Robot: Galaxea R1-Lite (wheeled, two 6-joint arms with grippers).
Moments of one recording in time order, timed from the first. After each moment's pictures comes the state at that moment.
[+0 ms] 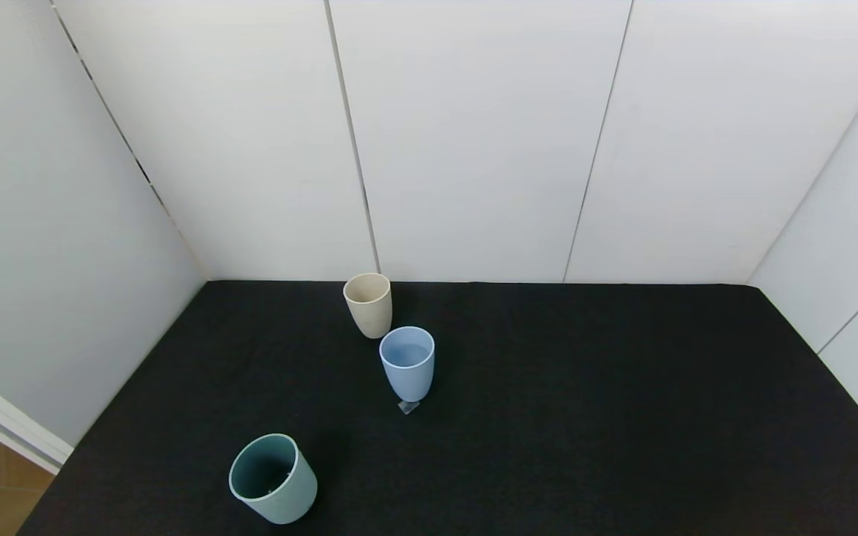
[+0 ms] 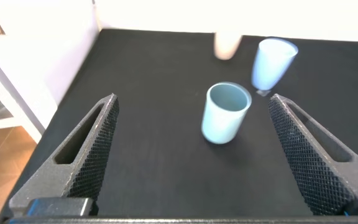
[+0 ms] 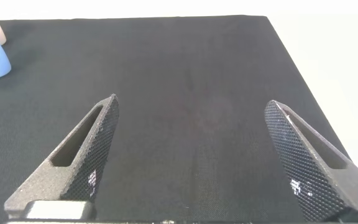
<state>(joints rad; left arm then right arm) 0.00 0.01 -0.16 0.09 -0.01 -0.07 0.00 0.00 0.00 -0.01 -0.02 0.06</state>
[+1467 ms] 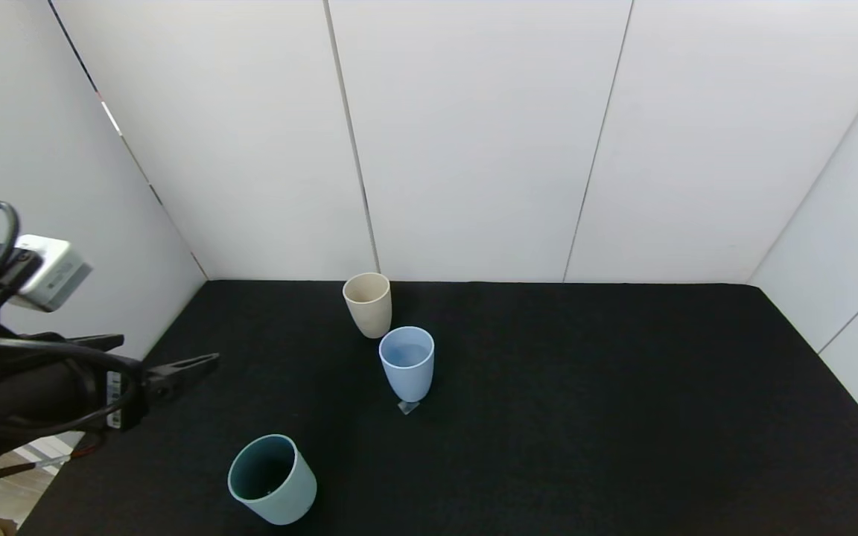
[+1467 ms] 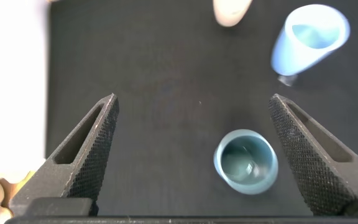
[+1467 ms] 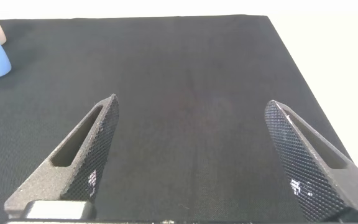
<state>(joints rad) -0.07 1.24 -0.67 -0.15 -0.01 0.12 0.00 0.00 0.00 -0.01 -0.02 0.06</state>
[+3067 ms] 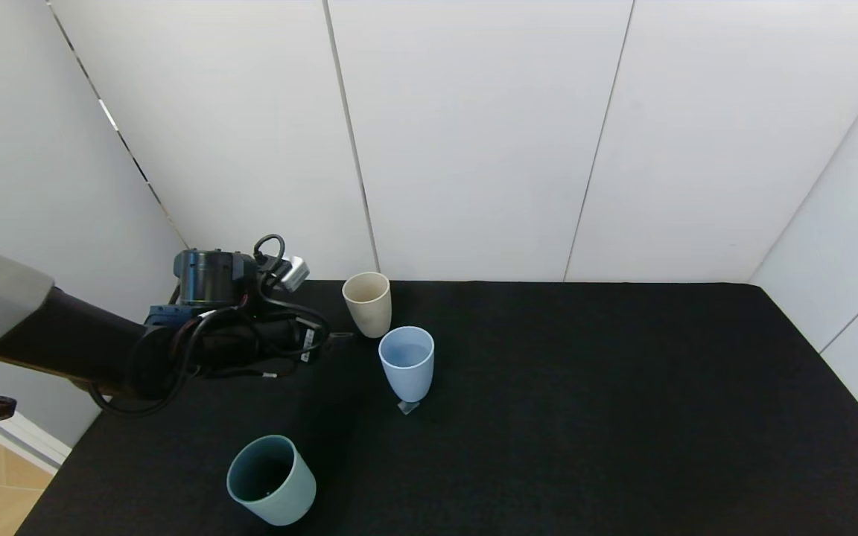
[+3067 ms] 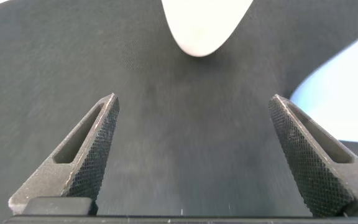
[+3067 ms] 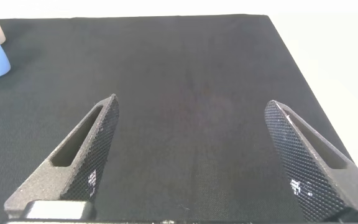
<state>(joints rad) -0.13 2.01 -1.02 -0.47 -0.18 0.20 0.00 0.00 0.00 -0.01 -0.02 0.06</state>
